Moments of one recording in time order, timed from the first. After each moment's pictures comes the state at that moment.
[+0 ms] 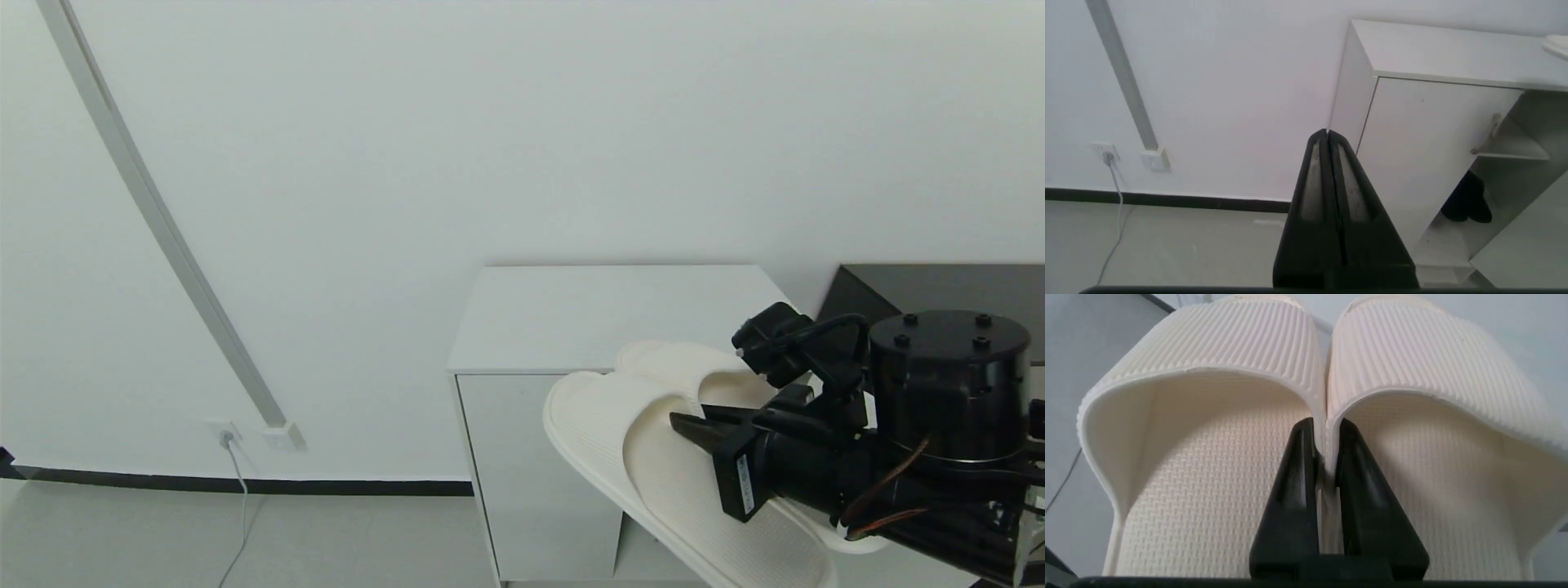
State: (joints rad) left arm 0.00 0.00 0.00 0.00 0.04 -0.09; right arm 0.80 1.52 -0.68 -0.51 -0.16 0.03
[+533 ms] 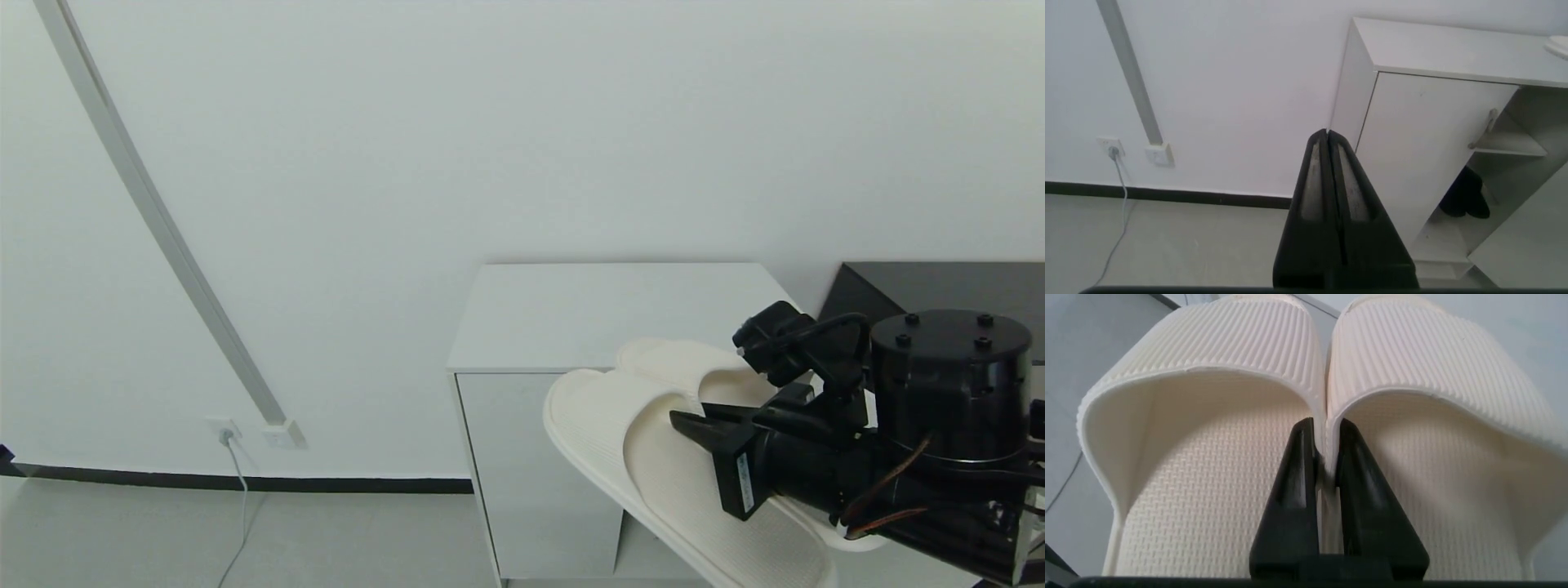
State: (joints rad) left arm 0.00 0.00 0.00 0.00 0.04 -0.08; right arm 0.80 1.52 -0.67 -0.52 -0.16 0.03
